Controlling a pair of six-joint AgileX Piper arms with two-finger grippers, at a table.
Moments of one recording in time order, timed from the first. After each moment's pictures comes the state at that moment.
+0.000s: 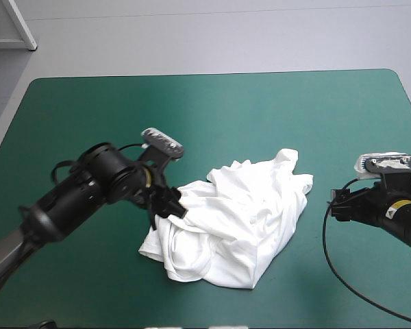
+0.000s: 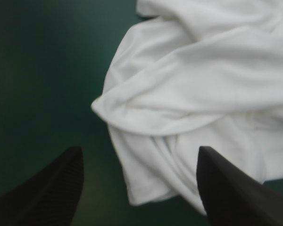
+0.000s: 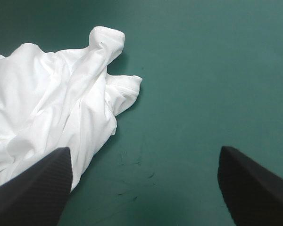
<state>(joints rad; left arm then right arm) -0.77 1.34 -1.33 0.16 1.21 -0.17 0.13 0.83 -0.88 0.01 0.85 0.02</state>
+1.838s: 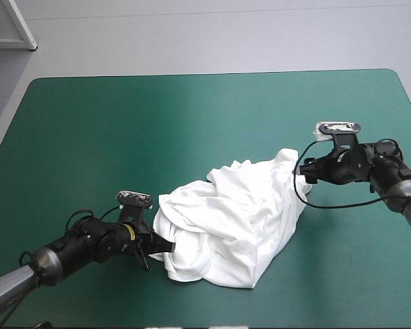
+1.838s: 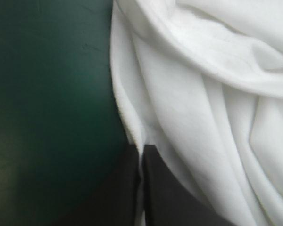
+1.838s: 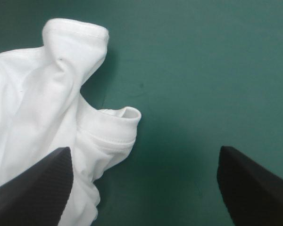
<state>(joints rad) -0.61 1.29 -0.57 -0.06 0.50 -0.30 0.13 1.45 -1.05 0.04 0.69 0.01</state>
